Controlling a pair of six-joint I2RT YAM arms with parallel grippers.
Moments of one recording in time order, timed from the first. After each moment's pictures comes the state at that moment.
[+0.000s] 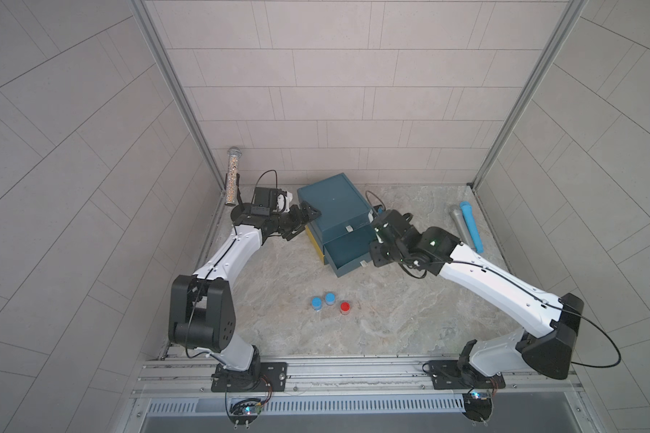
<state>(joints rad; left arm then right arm) -0.14 1.57 1.22 -0.41 0.62 -0.70 0.76 1.44 1.50 -0.96 0.25 0.39</state>
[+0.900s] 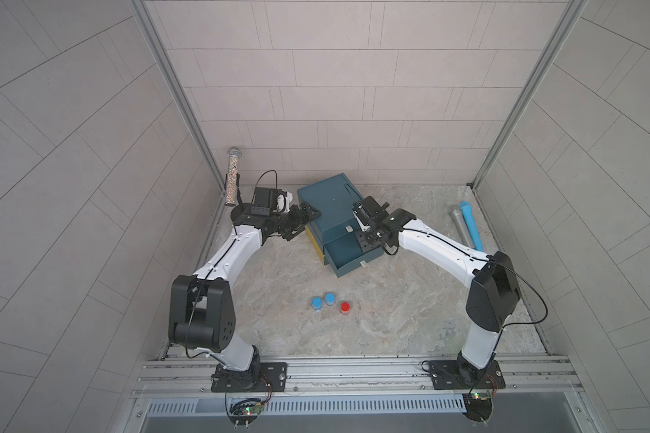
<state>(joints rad) -0.14 1.57 1.22 -0.41 0.62 -0.70 0.65 1.81 1.58 -0.83 0.20 0.21</state>
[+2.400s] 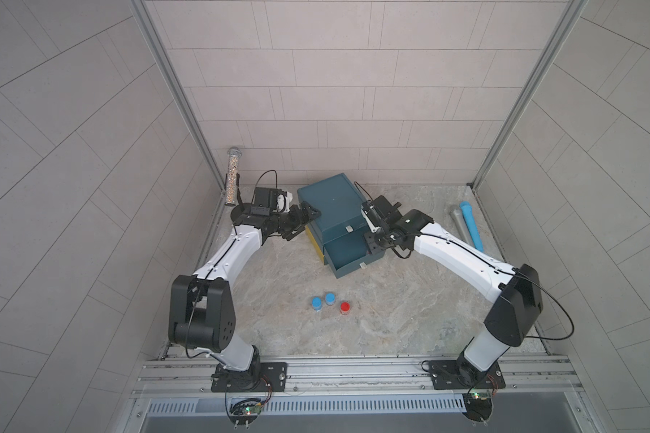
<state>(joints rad) -0.14 1.57 1.22 -0.41 0.62 -0.70 0.66 1.62 1.55 -0.93 0.20 0.23</state>
